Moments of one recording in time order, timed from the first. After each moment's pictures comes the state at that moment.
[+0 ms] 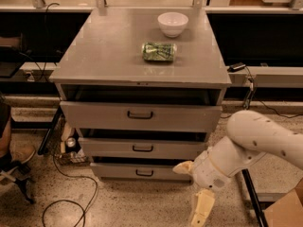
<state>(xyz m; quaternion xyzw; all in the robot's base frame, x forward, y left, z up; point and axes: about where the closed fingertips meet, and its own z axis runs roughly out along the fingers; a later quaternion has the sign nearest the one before) 0.348 -0.086 0.653 -0.65 0.68 0.33 0.13</state>
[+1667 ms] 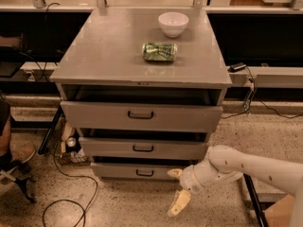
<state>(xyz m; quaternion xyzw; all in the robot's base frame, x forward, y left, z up) 0.448 -0.071 0.432 -0.56 0.71 0.36 0.21</state>
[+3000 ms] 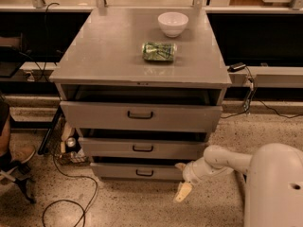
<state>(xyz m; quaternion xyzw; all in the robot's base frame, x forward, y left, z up) 0.542 -0.119 0.305 -0.59 0.74 0.26 0.21</state>
